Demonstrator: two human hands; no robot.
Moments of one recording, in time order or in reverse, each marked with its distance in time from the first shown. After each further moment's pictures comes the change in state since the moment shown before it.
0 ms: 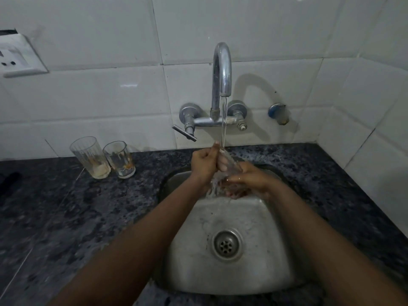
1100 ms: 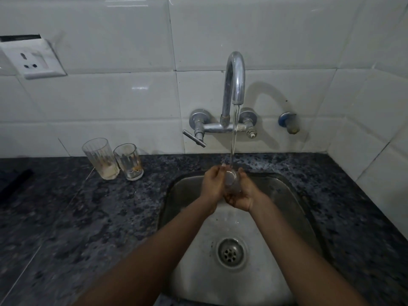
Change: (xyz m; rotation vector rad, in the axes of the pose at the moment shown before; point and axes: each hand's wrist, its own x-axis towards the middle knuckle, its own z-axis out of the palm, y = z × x) left_hand -0.009 -0.034 -0.003 0.048 -0.038 -0.131; right_hand 0.053 0.027 0.035 1.058 0.148 0.395
